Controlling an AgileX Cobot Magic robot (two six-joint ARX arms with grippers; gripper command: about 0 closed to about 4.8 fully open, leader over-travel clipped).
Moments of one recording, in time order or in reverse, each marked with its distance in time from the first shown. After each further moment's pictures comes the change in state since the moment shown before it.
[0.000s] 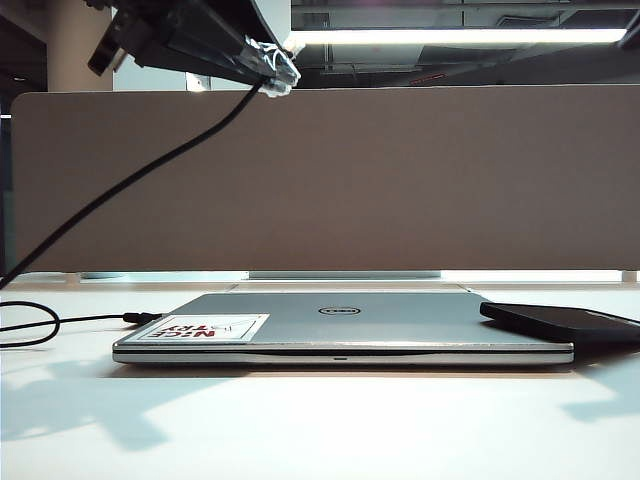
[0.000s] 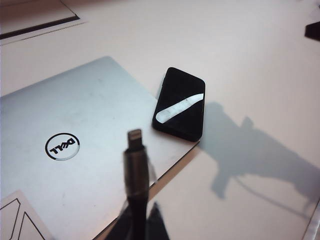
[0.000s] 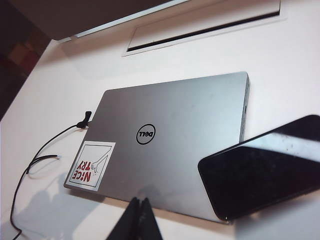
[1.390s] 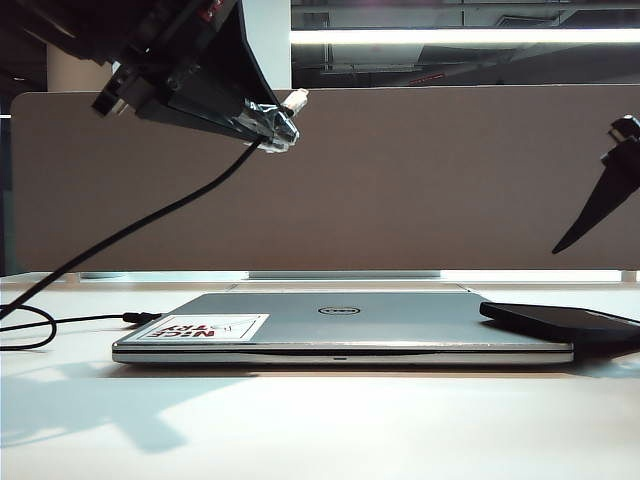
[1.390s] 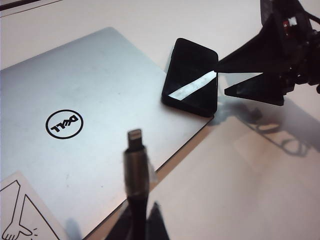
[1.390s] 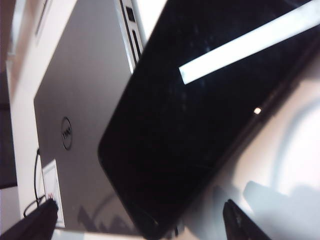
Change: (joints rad) left arm 0.006 0.052 -0.049 0.031 0.000 0.048; right arm -0.134 0.538 -0.307 0.594 -0.166 0.439
